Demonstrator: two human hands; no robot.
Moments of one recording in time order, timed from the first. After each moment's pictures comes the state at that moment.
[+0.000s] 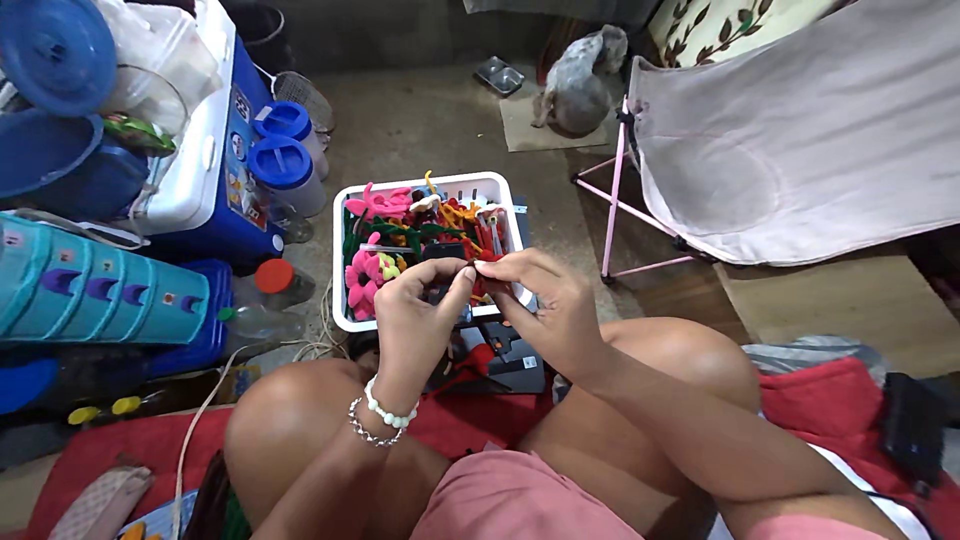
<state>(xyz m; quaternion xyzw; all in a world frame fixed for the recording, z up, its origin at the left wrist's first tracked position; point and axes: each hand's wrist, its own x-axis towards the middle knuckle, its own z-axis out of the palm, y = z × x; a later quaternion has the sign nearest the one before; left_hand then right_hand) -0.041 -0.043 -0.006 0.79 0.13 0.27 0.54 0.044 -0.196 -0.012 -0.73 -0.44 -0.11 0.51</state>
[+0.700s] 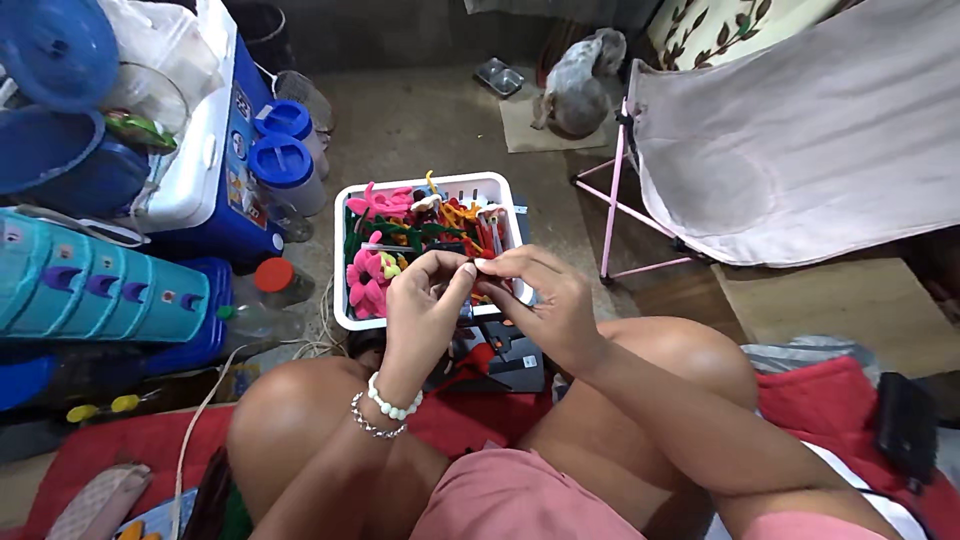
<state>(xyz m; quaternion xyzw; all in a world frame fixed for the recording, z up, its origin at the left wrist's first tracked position) -0.039 -0.041 -0.002 0.73 0.15 0.19 0.64 0.049 -0.191 -0.016 -0.72 -0.46 -0.13 0.51</state>
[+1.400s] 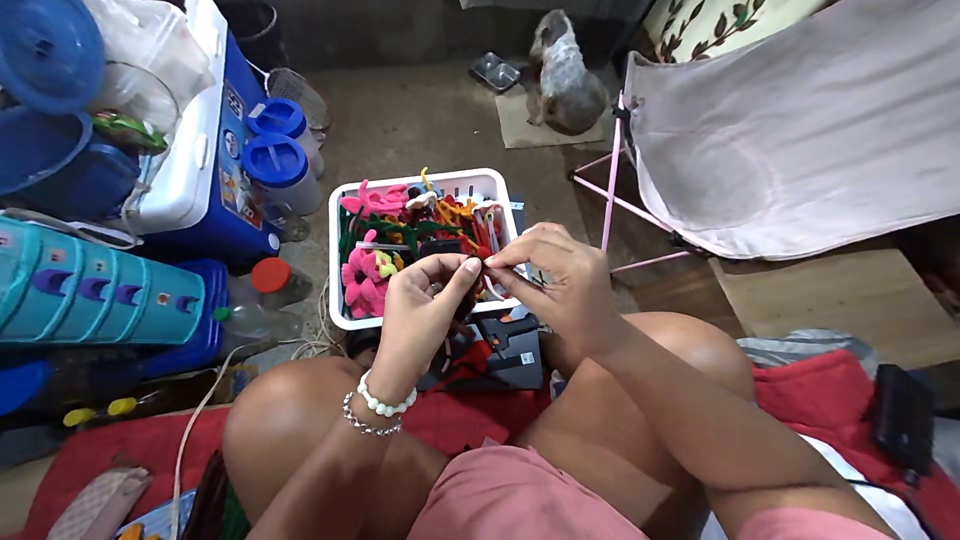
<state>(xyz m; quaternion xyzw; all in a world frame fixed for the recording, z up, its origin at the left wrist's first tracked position) -0.036 -0.044 0.001 0.66 0.15 0.14 0.72 0.069 -0.203 -0.001 -0.73 -0.49 -0.14 0.46</state>
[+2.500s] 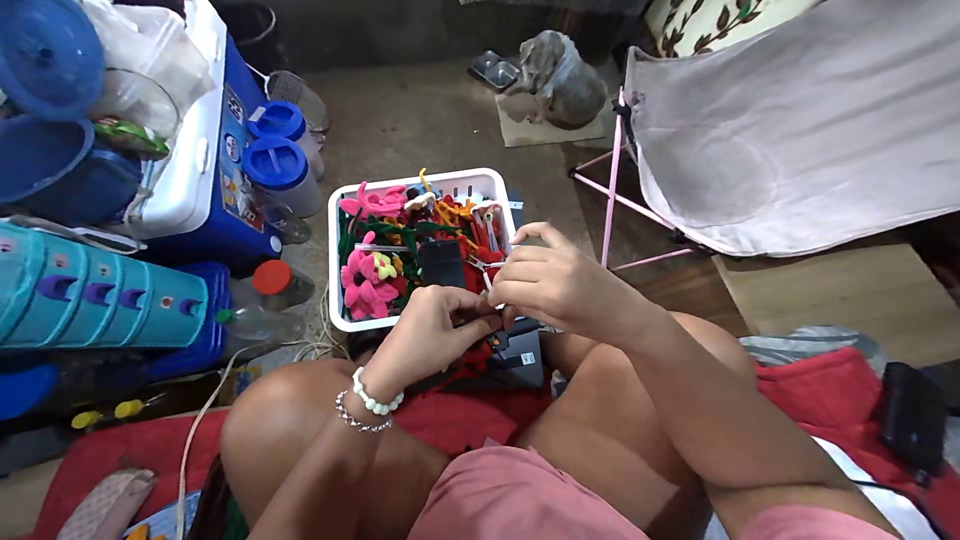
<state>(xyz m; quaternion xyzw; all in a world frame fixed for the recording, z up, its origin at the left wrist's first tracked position) -0.037 -0.031 -0.006 0.83 -0.03 -0.03 0.55 0.093 -0.220 0.008 -0.67 -0.70 -0.09 0.24</state>
